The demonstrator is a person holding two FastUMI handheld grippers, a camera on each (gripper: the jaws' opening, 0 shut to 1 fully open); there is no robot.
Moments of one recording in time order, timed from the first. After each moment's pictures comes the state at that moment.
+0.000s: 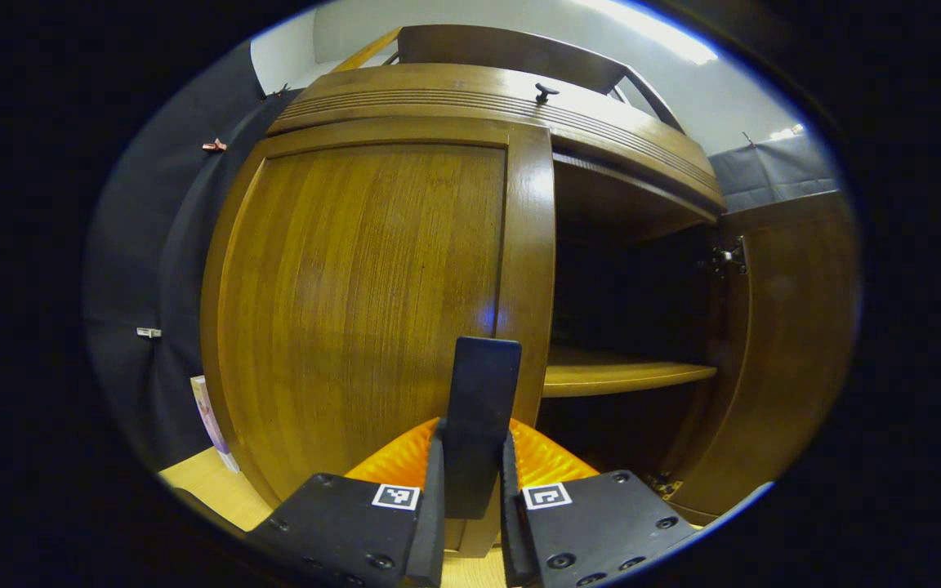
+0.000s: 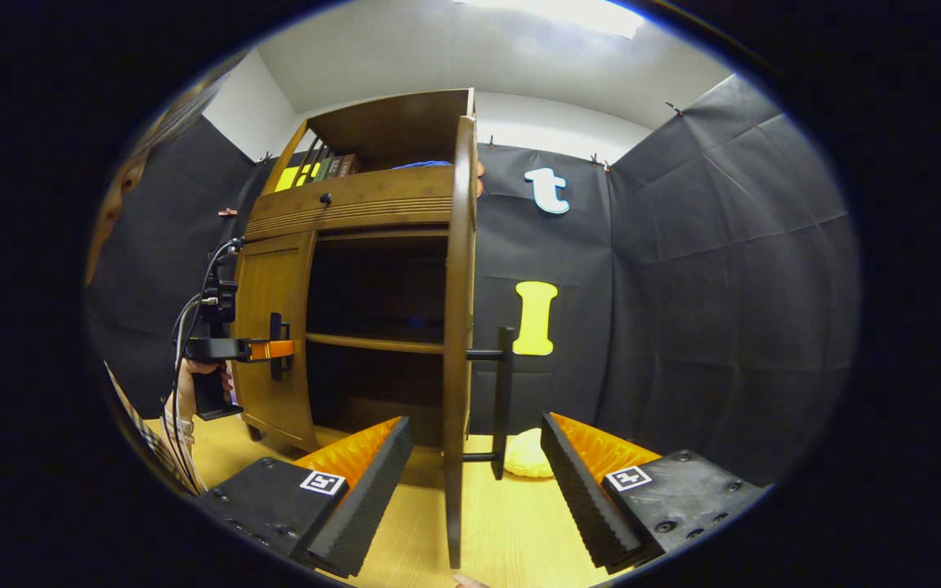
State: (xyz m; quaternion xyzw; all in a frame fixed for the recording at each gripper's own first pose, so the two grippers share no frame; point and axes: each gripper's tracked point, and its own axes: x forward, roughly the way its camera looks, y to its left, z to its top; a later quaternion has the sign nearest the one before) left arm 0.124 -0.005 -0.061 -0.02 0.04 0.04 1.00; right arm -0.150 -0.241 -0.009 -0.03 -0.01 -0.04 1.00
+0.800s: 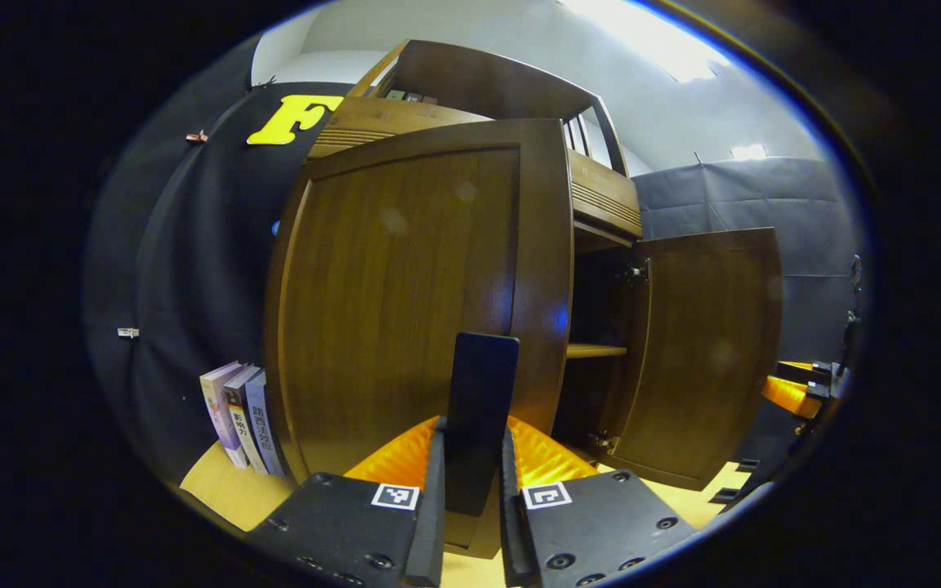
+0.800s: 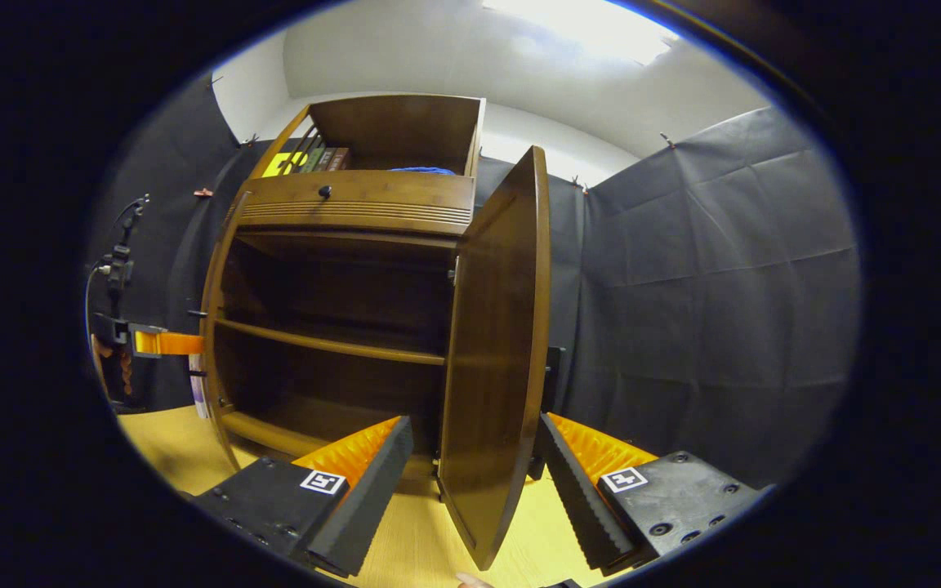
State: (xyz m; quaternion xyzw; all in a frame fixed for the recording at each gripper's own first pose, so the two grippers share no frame) left arm -0.019 0.028 -0.052 -0.03 0.05 -0.08 1.00; right arm -0.155 -0.196 0.003 -0.07 -0.04 -0.15 0.99
